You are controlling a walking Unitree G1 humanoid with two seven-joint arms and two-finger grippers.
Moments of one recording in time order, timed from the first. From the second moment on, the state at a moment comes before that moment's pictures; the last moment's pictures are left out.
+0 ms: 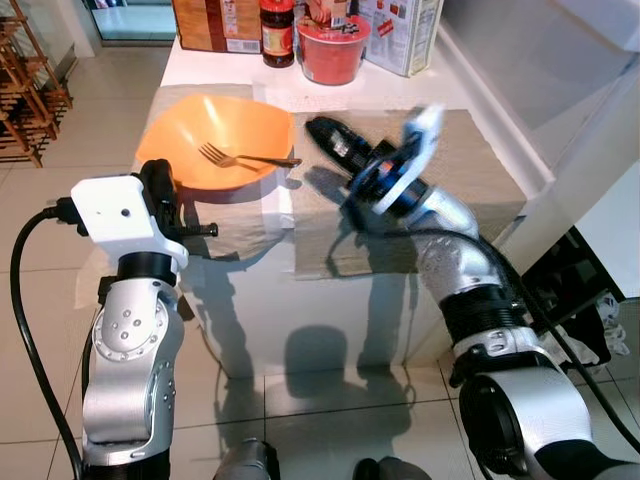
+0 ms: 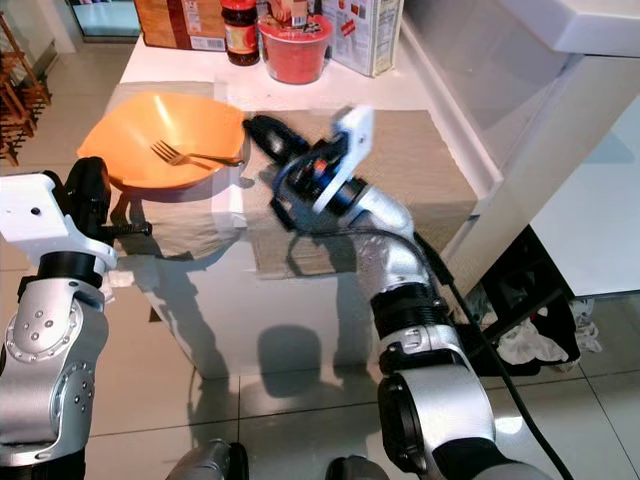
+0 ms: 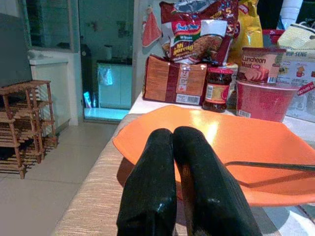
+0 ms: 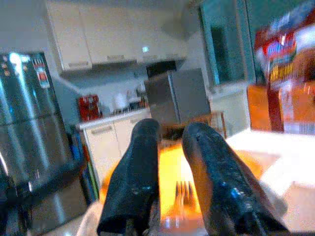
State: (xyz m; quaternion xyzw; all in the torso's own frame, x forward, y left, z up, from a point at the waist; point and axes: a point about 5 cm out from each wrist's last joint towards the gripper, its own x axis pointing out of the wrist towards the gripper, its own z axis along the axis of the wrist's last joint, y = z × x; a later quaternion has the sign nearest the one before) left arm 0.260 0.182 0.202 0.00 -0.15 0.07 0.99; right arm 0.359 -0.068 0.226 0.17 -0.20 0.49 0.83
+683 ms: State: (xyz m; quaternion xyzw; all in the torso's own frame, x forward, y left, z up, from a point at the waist) left arm 0.258 0.181 0.201 0.00 -0.14 0.07 0.99; right arm 0.356 -0.064 0.203 0.14 -0.15 0.49 0.84
